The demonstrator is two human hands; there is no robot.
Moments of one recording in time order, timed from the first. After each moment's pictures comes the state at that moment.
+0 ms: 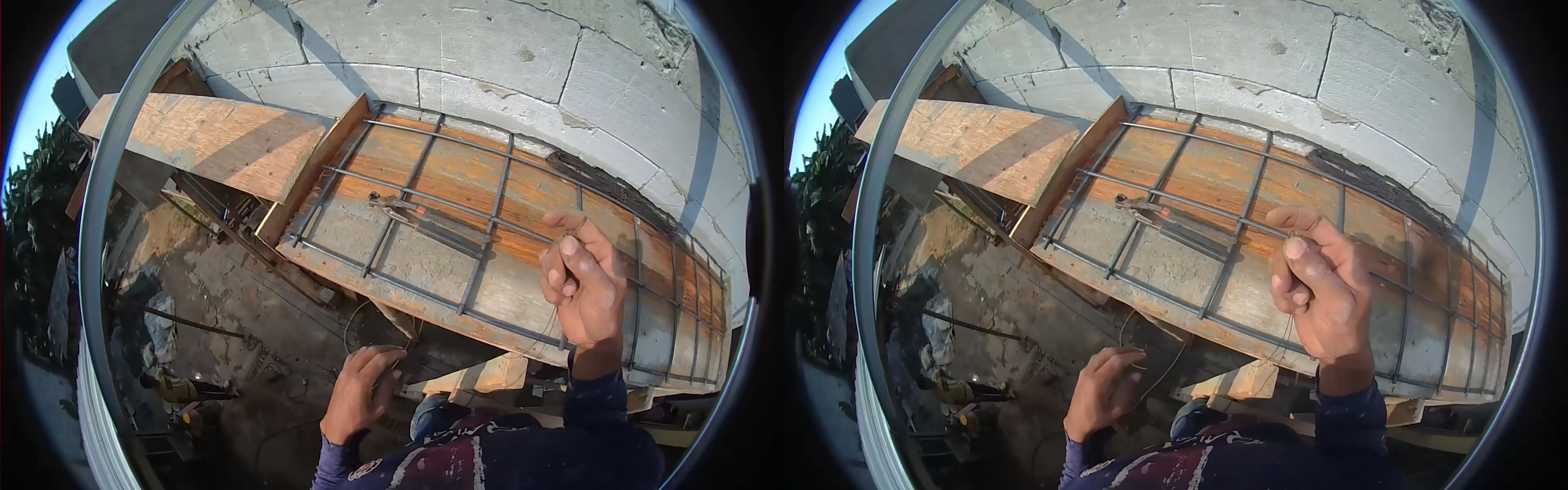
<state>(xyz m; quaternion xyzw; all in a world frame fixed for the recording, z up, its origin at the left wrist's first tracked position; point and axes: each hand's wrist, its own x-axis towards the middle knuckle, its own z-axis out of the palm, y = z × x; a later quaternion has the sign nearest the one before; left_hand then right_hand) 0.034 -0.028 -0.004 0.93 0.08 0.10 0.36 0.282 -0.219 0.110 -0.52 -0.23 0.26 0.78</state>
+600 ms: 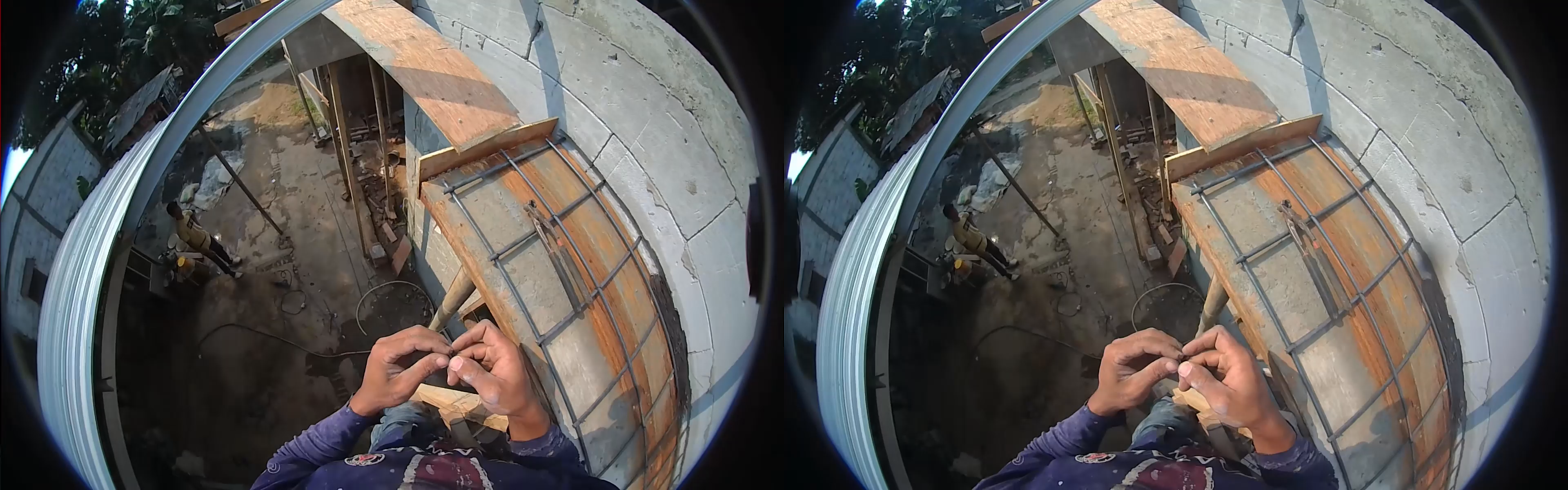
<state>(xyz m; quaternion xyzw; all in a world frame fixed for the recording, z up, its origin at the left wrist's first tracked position) 0.003 -0.070 -0.029 0.63 0.22 0.44 0.60 0.190 -0.140 0.017 -0.48 -0.42 0.60 0.48</state>
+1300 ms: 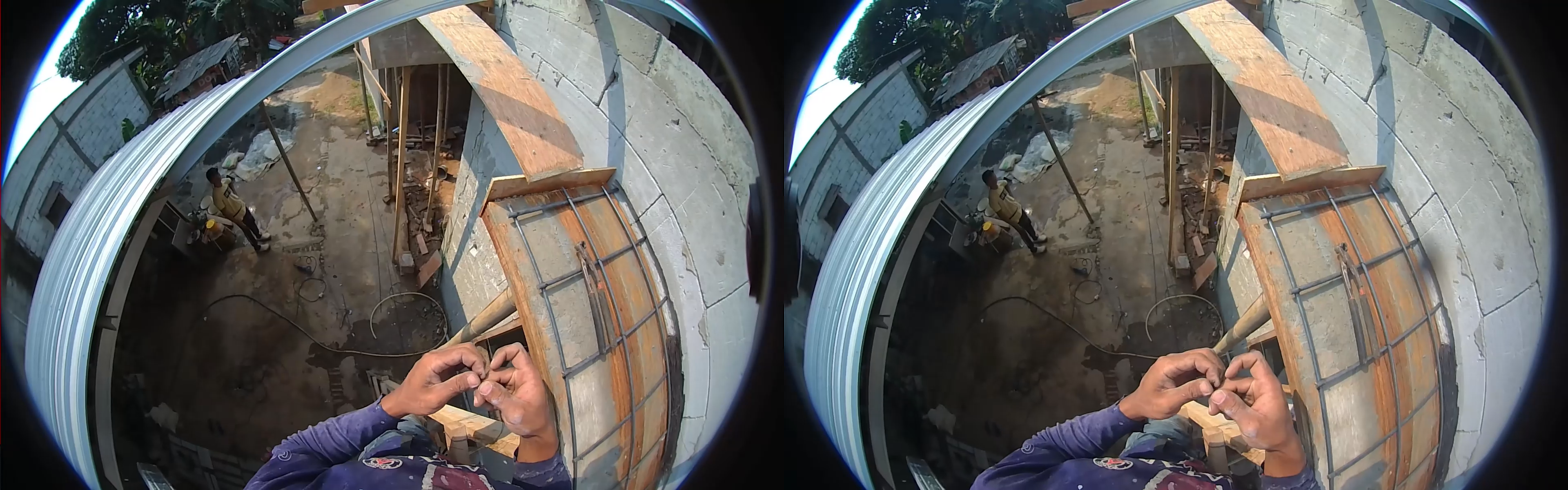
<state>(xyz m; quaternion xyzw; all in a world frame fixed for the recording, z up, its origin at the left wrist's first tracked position) 0.000 -0.083 -0.048 0.54 0.16 0.43 0.71 0.186 -0.142 0.011 -0.47 -0.36 0.67 0.45</state>
